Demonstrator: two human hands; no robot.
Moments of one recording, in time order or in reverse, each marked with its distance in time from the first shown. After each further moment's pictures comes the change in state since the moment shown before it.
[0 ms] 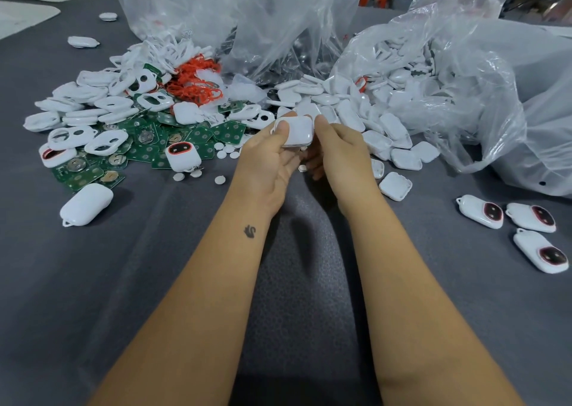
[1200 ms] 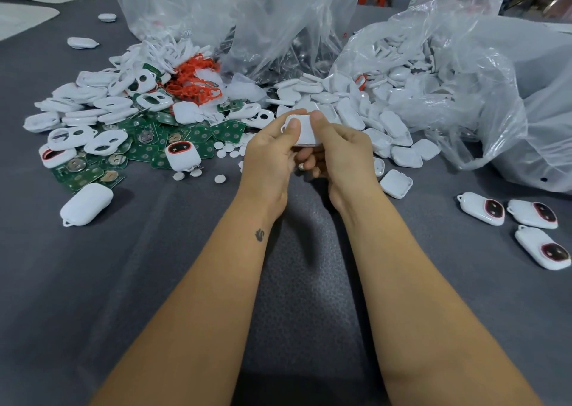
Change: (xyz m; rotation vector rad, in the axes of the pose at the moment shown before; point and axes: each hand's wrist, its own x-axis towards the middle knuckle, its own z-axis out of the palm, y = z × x) left_hand -0.010 -0.003 0.004 0.161 -0.134 0.181; right_hand -0.001 0.002 0.003 0.341 -0.073 0.023
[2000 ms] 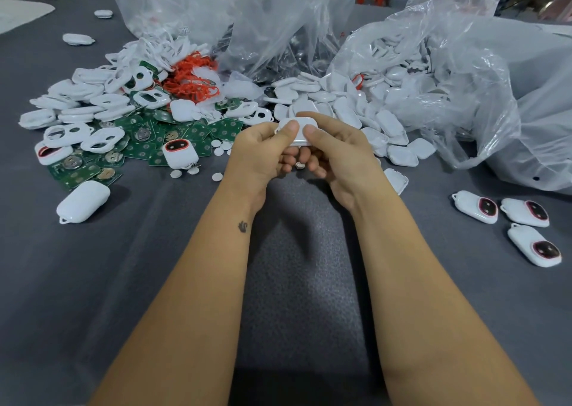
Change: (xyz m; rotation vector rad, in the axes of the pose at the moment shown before) left_hand 0.006 0.008 -0.017 0.339 0.050 -0.075; right_hand 0.000 -0.005 -0.013 0.020 -0.224 0.012
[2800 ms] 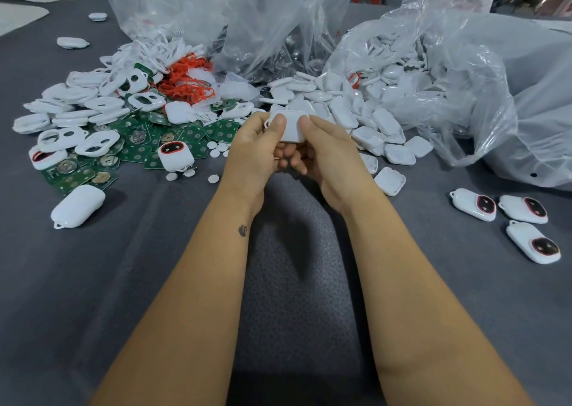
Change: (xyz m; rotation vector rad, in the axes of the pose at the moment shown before) left_hand -0.001 -0.003 0.004 -0.104 -0.032 0.083; right_hand 0.000 -0.002 0.014 -0.013 -0.028 0.008
